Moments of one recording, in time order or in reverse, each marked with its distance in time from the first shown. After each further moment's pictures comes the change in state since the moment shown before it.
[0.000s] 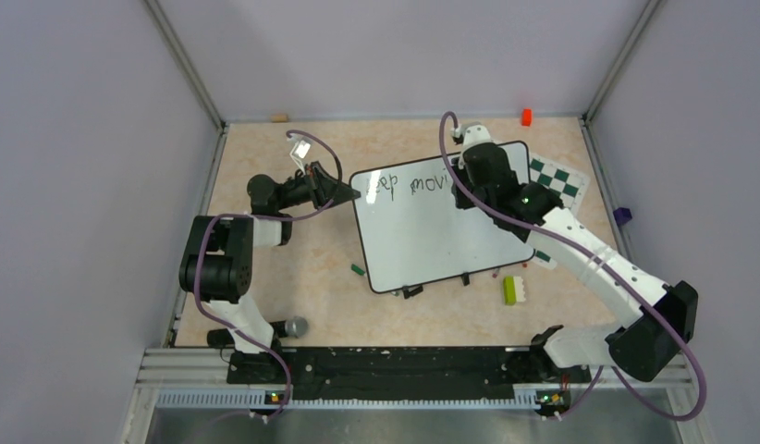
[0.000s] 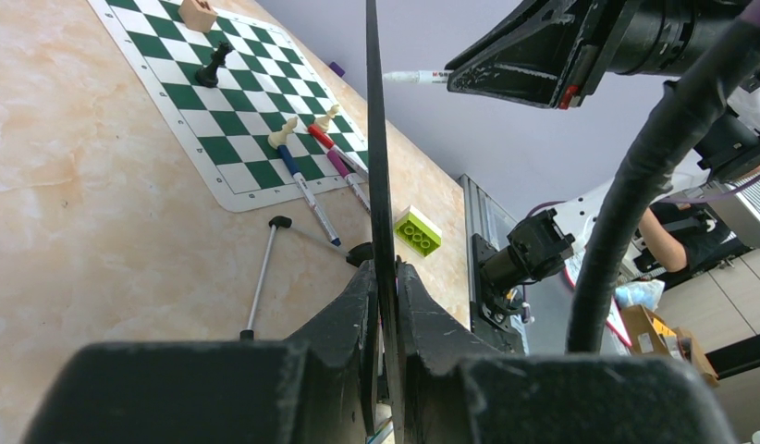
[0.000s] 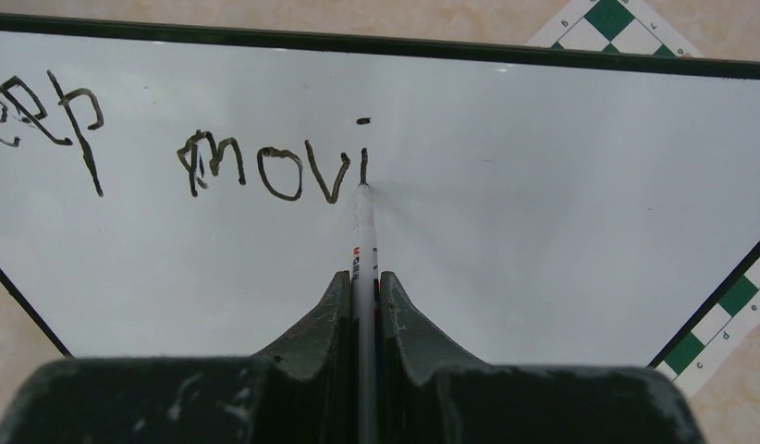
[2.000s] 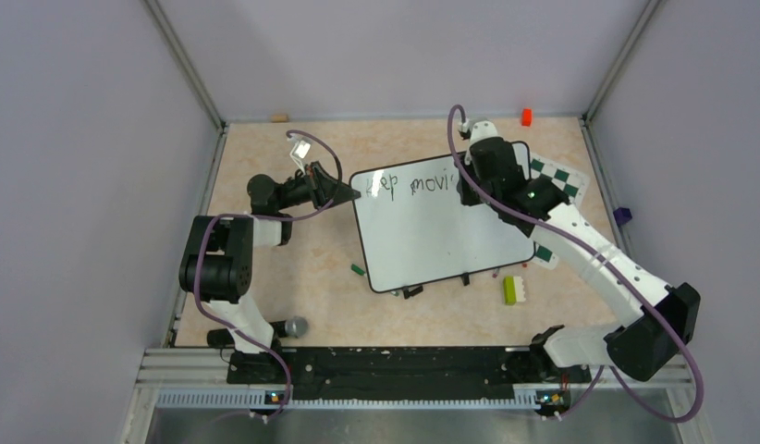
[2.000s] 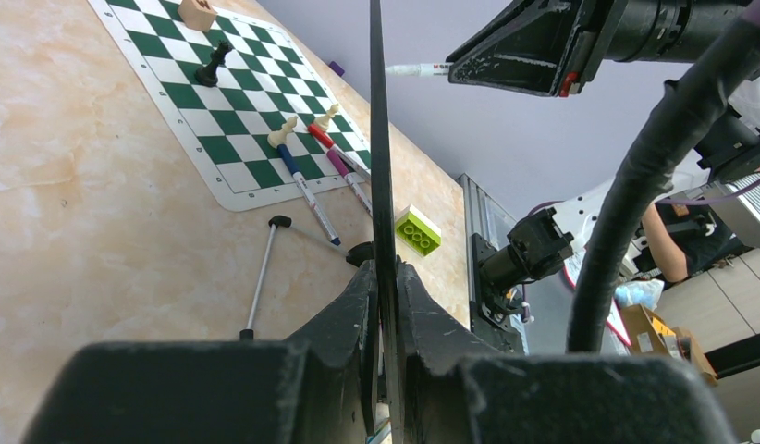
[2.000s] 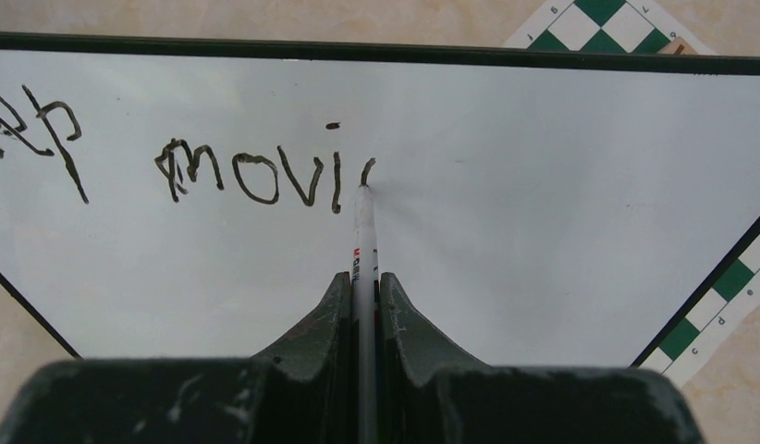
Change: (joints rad) left arm 0.001 0.000 0.000 -0.002 0.002 0.000; right arm -0.043 0.005 0.035 -0.055 -0.032 0.010
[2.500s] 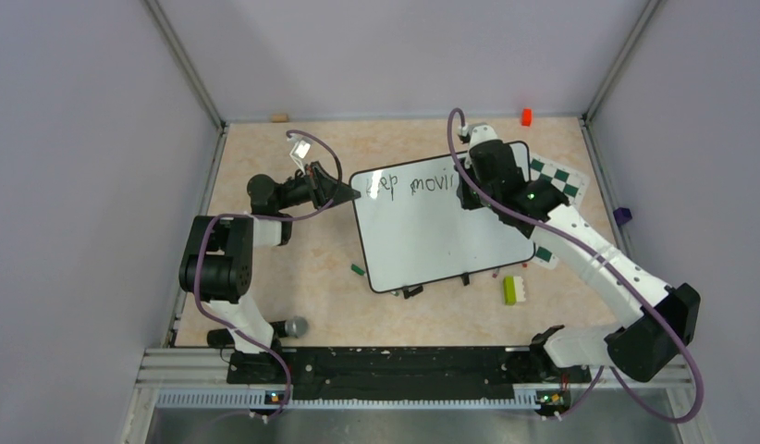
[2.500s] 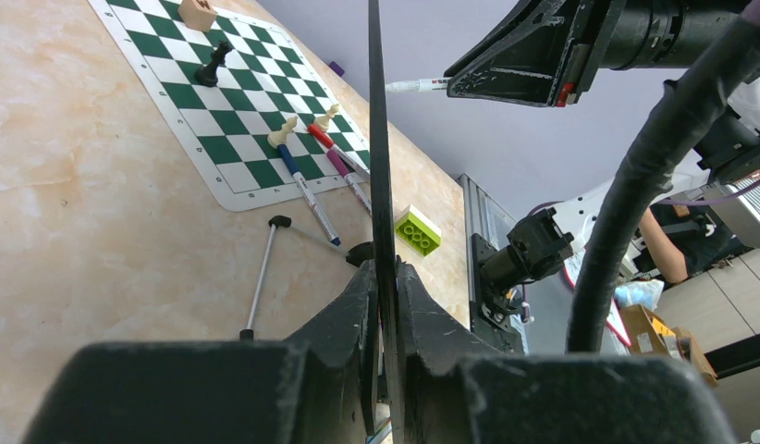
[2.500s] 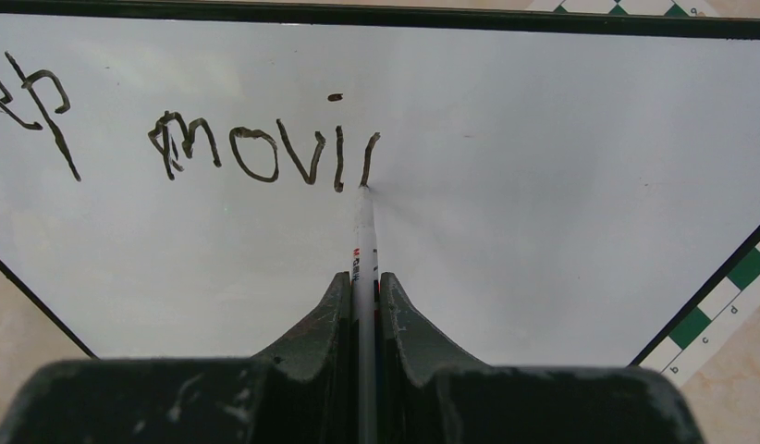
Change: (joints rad) left arm 0.000 0.000 0.000 0.000 -0.001 0.000; right arm -0.002 -0.011 -0.028 -0.020 -0.026 0.016
